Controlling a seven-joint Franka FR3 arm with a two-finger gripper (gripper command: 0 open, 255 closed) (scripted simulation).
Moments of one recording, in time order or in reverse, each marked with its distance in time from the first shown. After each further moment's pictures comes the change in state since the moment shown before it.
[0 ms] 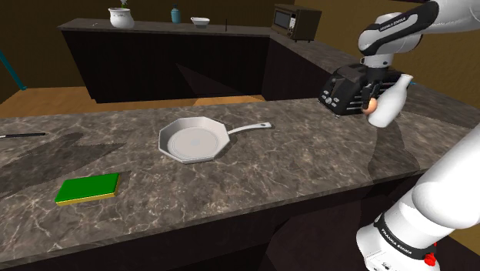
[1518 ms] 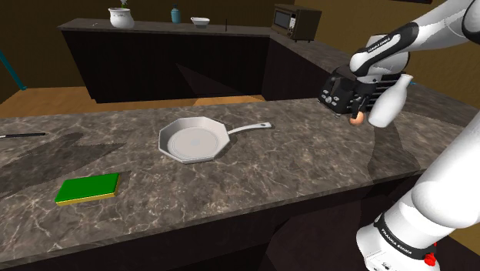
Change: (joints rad) arm -0.011 0.083 -0.007 -0.120 0.043 0.323 -0.011
